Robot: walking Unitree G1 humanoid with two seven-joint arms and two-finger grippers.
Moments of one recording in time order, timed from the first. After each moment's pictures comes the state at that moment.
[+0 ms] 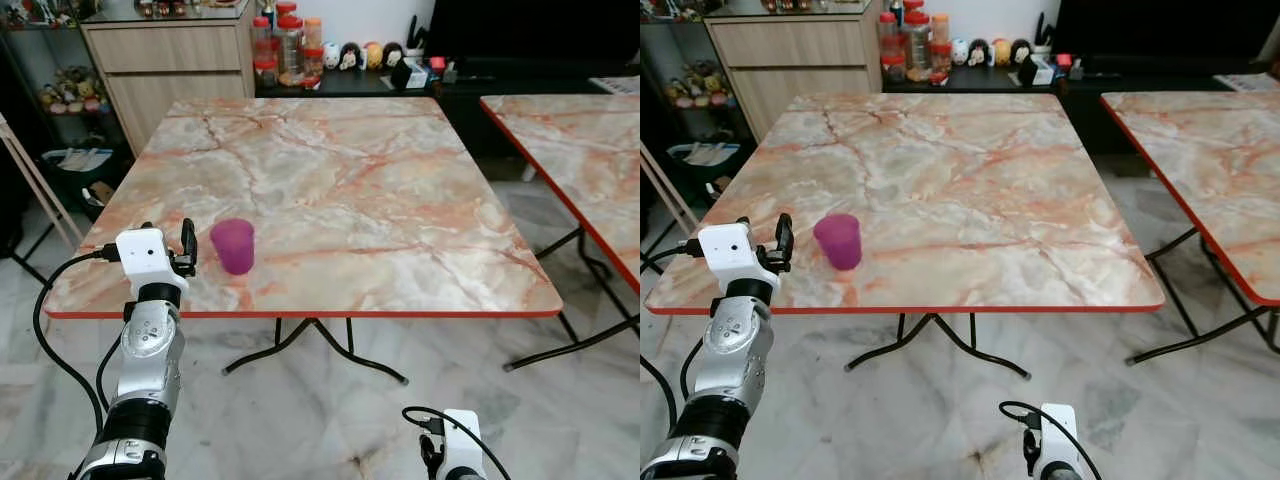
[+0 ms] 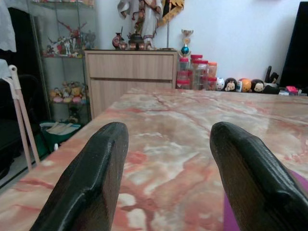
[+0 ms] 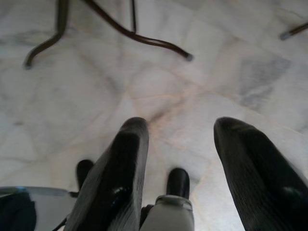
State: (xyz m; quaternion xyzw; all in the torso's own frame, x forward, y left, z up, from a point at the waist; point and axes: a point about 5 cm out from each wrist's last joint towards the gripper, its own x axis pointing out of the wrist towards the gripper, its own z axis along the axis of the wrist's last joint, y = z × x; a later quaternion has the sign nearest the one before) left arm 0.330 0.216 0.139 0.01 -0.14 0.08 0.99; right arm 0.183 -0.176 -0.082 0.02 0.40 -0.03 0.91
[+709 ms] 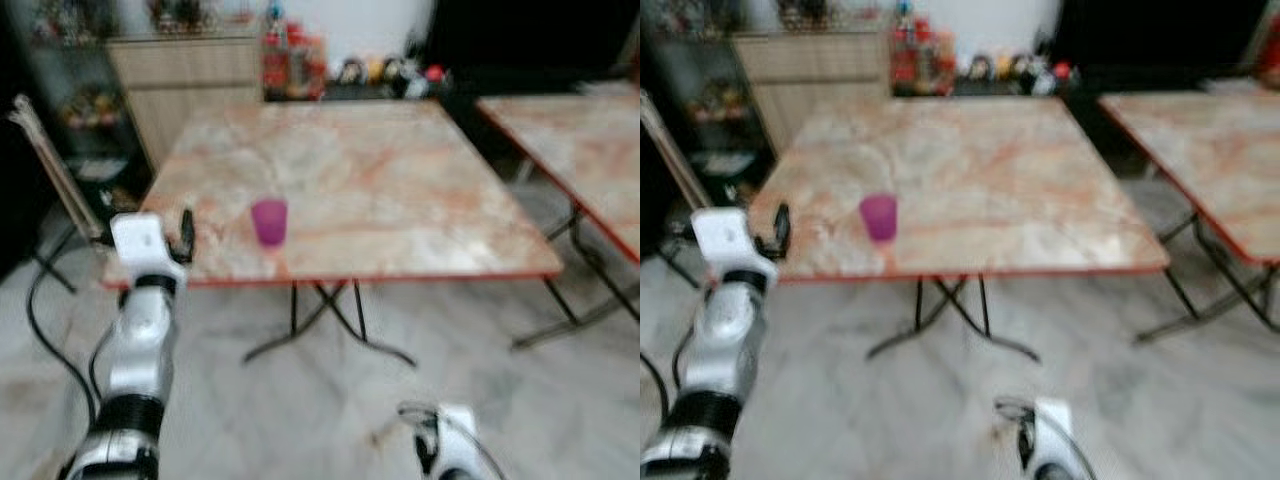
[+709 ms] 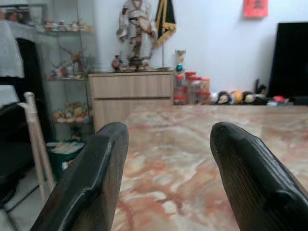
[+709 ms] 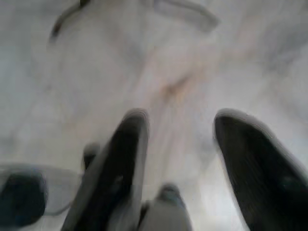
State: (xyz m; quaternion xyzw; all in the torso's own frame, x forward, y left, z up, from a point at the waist) left arm 0.338 0.203 0.158 0.01 -0.17 0.05 0.98; right arm 0.180 -0.175 -0.084 0.02 0.41 -0.04 0.91
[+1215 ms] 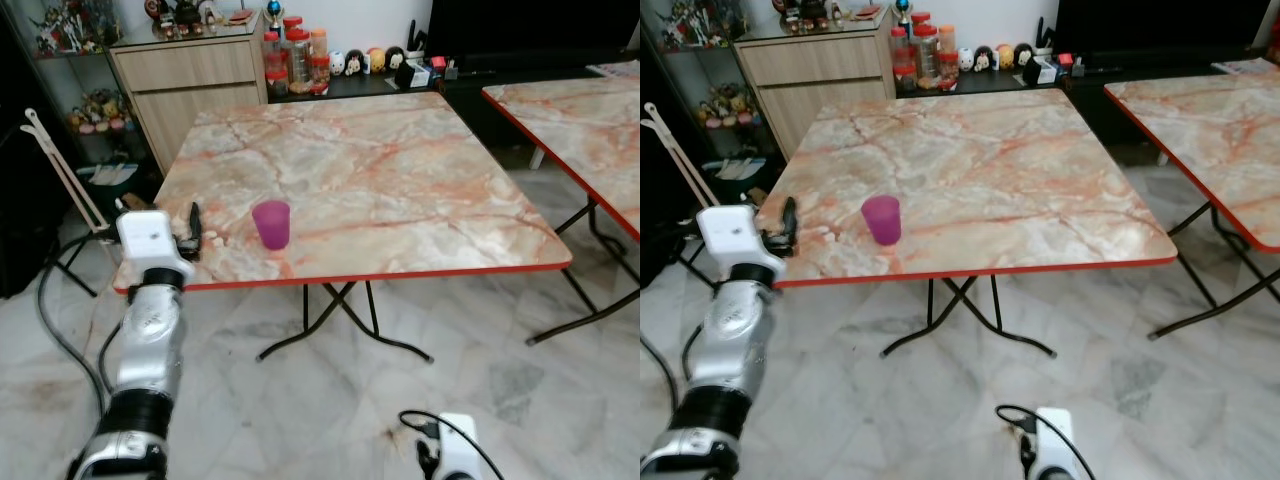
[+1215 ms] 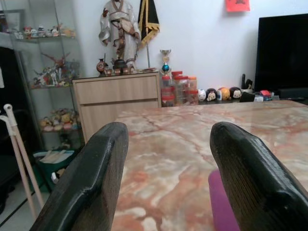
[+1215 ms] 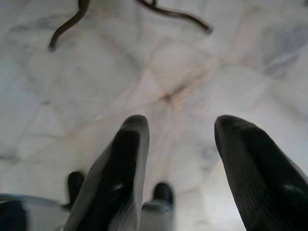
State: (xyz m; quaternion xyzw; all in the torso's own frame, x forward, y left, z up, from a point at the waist) left arm 0.339 0.192 0.161 0.01 -0.17 0.03 0.98; right arm 0.178 -0.188 -0.083 0.01 0.41 -0.05 0.91
